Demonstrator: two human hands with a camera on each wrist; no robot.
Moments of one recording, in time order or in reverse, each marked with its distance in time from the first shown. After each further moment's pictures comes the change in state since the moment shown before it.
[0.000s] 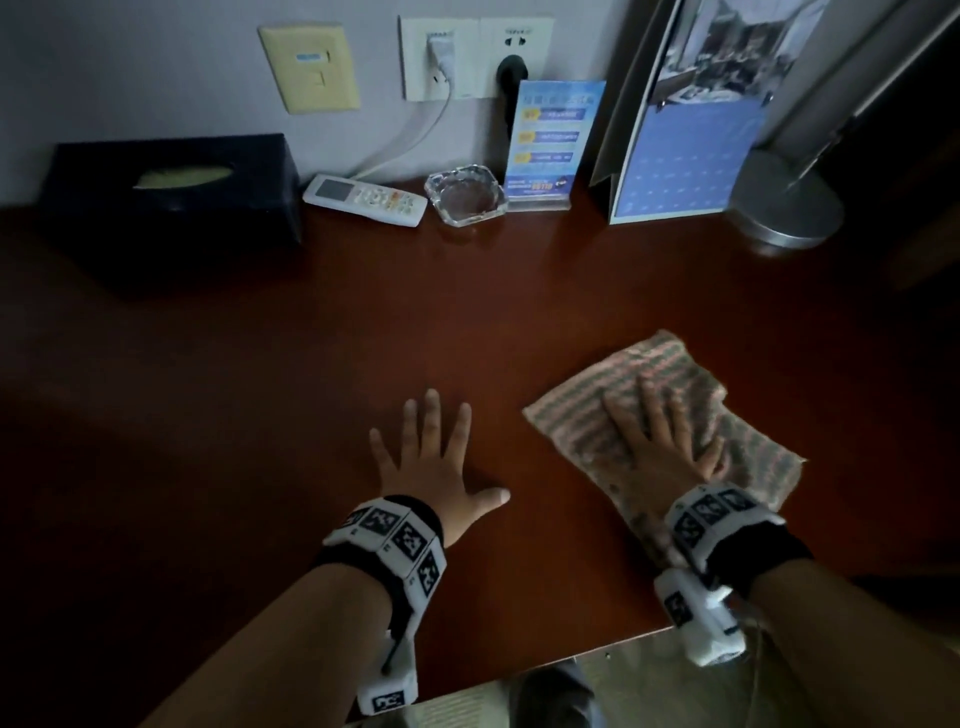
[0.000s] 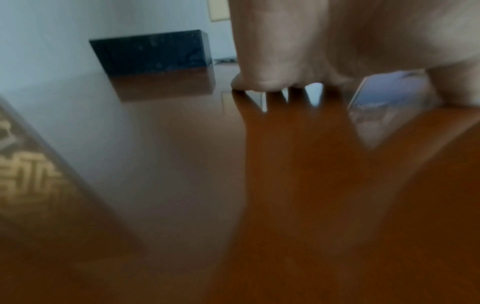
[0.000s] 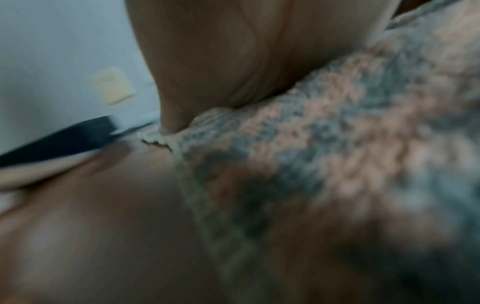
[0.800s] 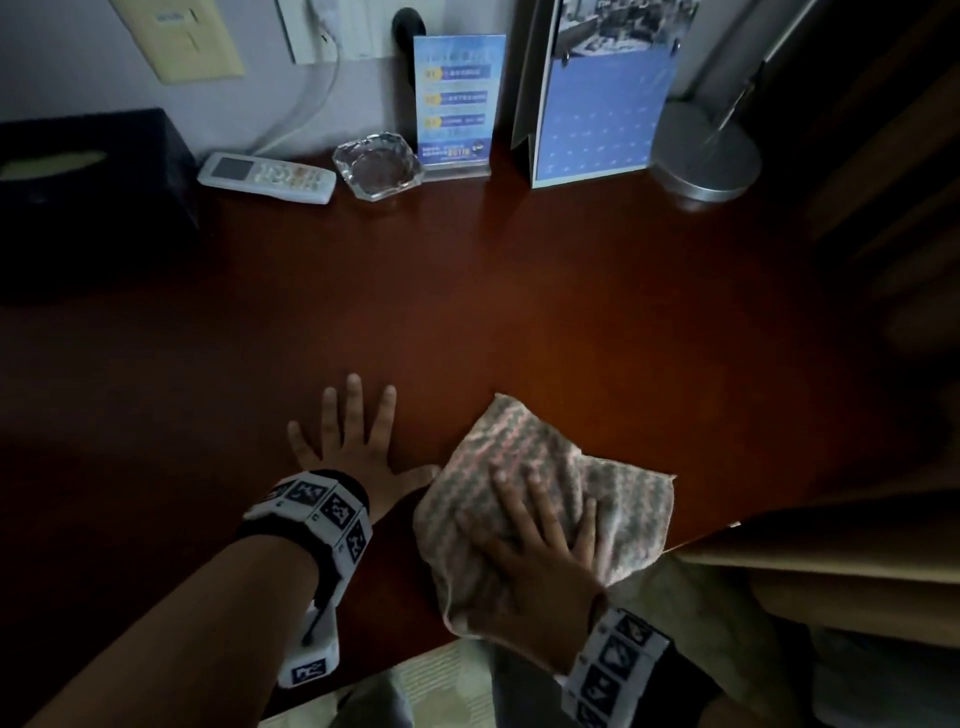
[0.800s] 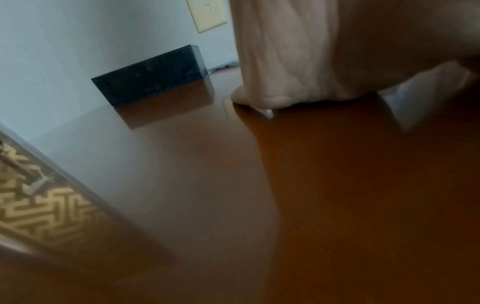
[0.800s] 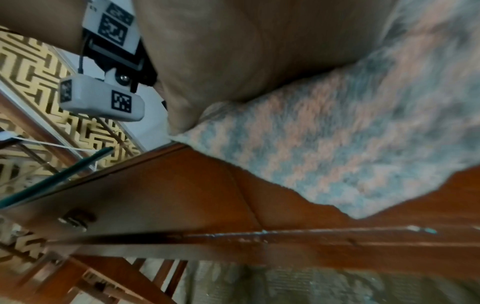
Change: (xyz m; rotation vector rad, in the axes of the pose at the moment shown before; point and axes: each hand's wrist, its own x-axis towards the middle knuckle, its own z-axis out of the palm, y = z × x) left_hand 0.001 0.010 -0.005 0.027 -0.088 -0.097; right_hand -0.111 -0.027 0.071 -0.122 0.090 -0.363
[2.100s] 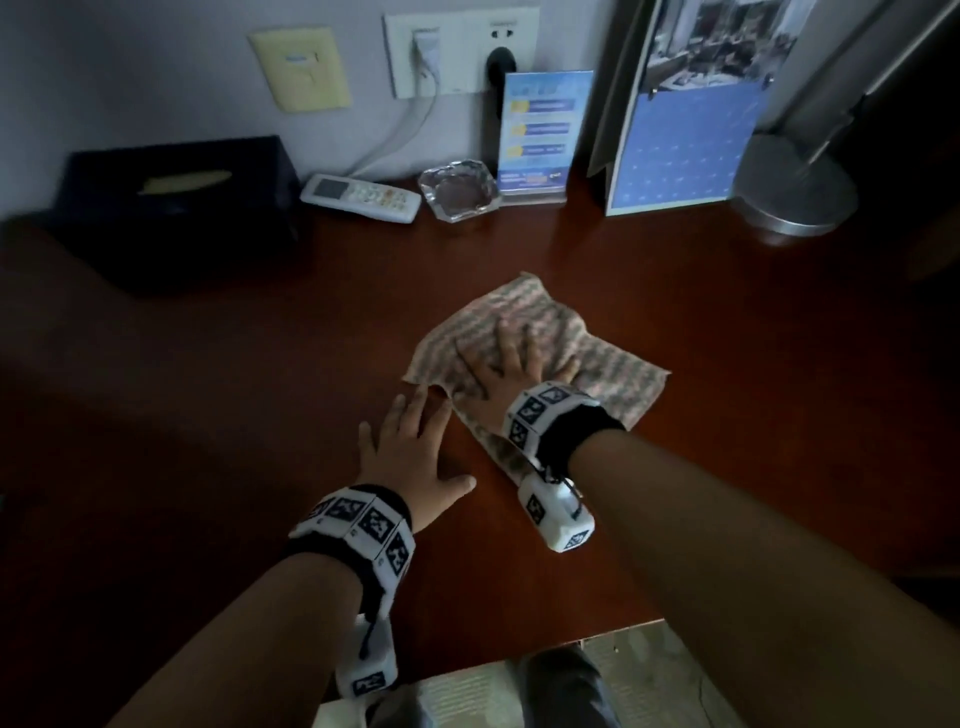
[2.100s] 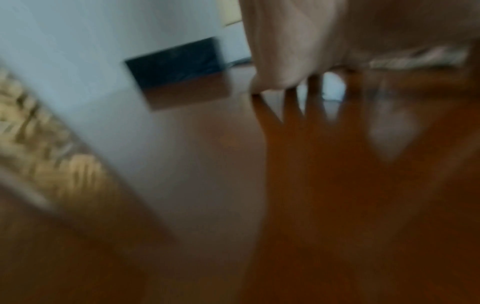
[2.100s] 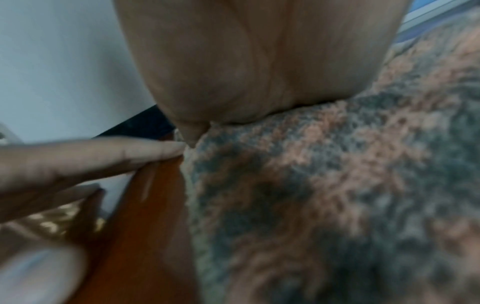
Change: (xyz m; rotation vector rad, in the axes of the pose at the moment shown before) left_hand -0.006 -0.018 -0.002 -0.140 0.192 0.107; right_hand 0.195 -0.025 -0.074 0.046 -0.158 0.068
